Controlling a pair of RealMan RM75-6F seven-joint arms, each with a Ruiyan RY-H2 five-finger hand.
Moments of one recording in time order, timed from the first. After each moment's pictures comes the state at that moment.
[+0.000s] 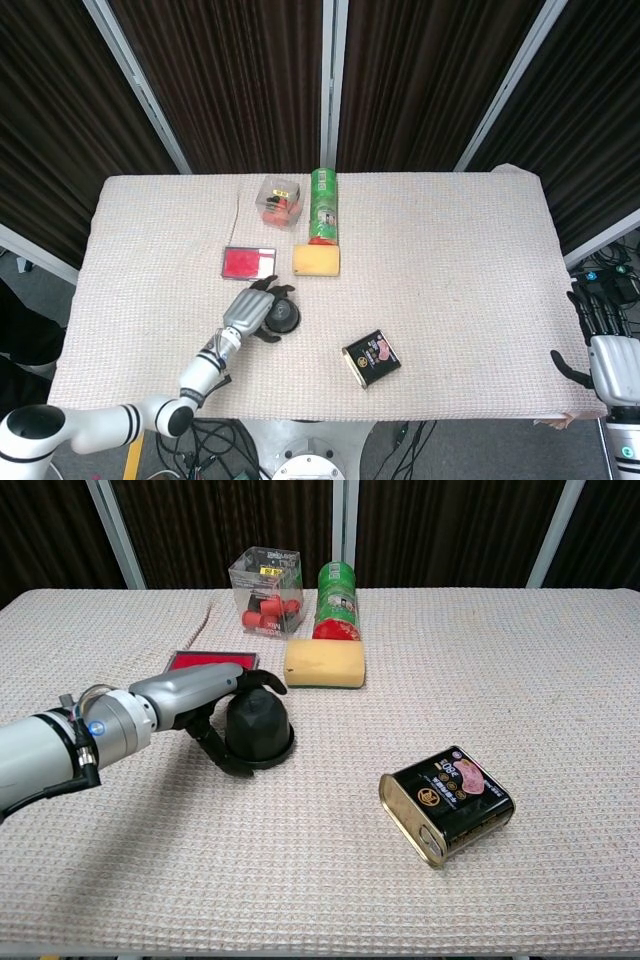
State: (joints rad) left arm -0.73 -1.82 -0.17 -1.26 1.14 0.85 0.18; right arm 0.06 -1.17 0.05 -1.41 -1.53 1.51 0.16
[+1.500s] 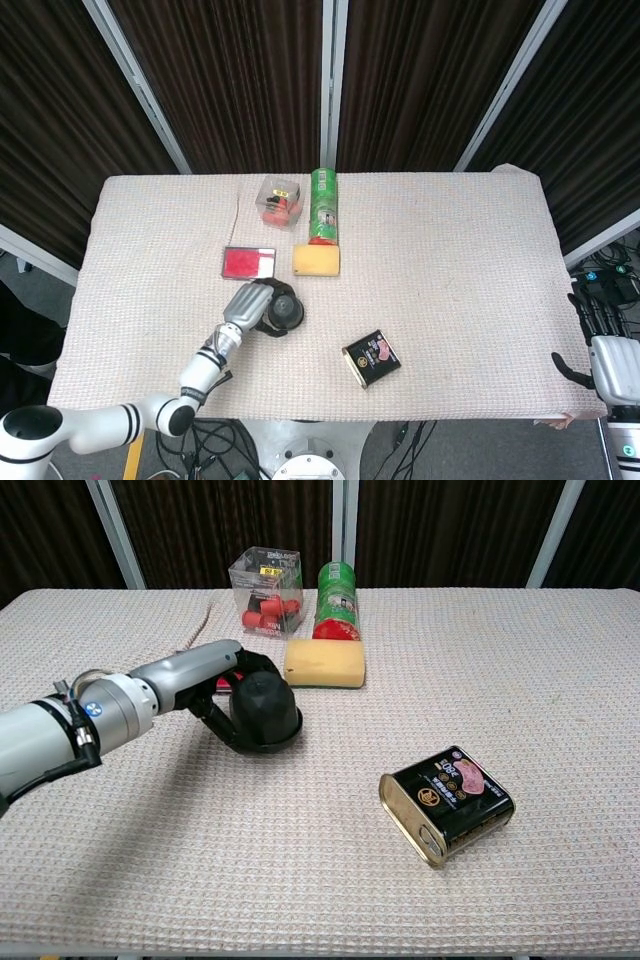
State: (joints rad) left arm -0.72 -1.81 -0.20 -1.30 1.16 0.89 0.05; right arm 0.06 -1.16 0.05 -1.41 -1.50 1.46 0.18
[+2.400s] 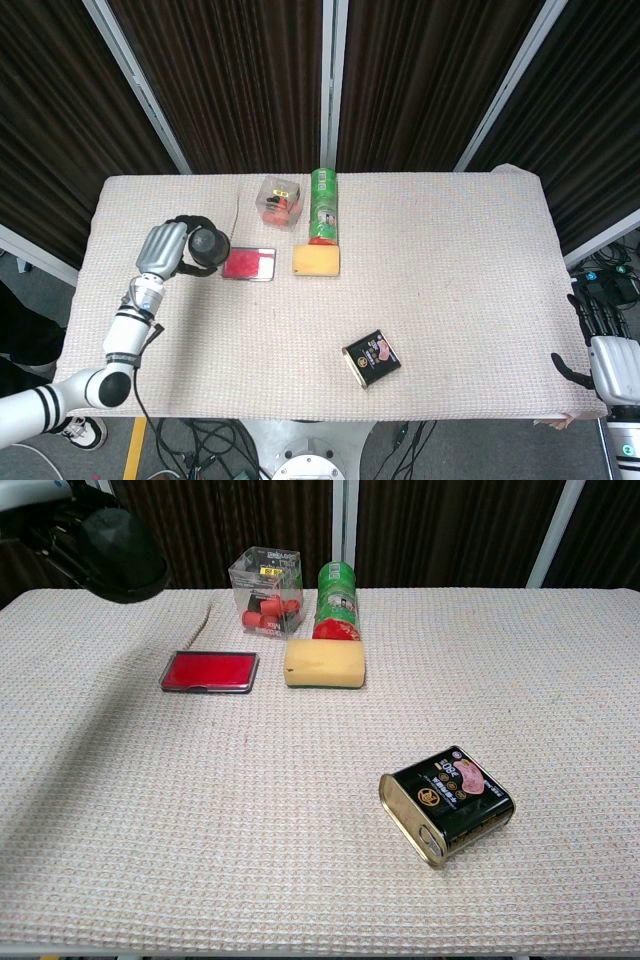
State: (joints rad) left arm -0.67 -1.37 -0.35 -1.57 0.94 0.96 0.15; right arm 0.06 -1.17 0.05 -1.39 -1.50 1.46 0.19
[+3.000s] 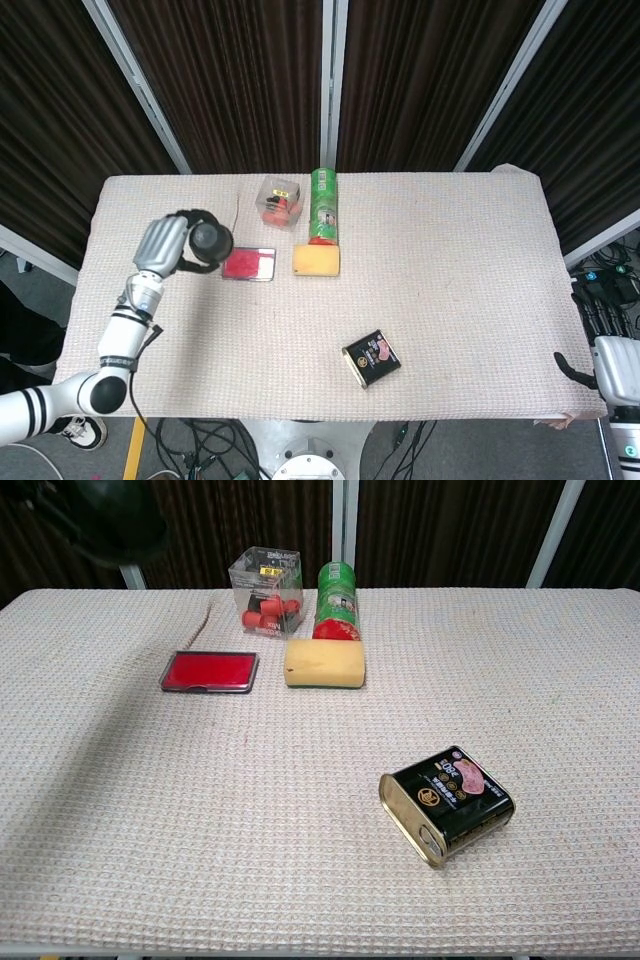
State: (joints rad) left arm -0.71 -1.30 -0.33 -1.71 0.85 0.98 0.21; right arm 0.06 -1.17 0.05 -1.39 -1.50 1.47 0.19
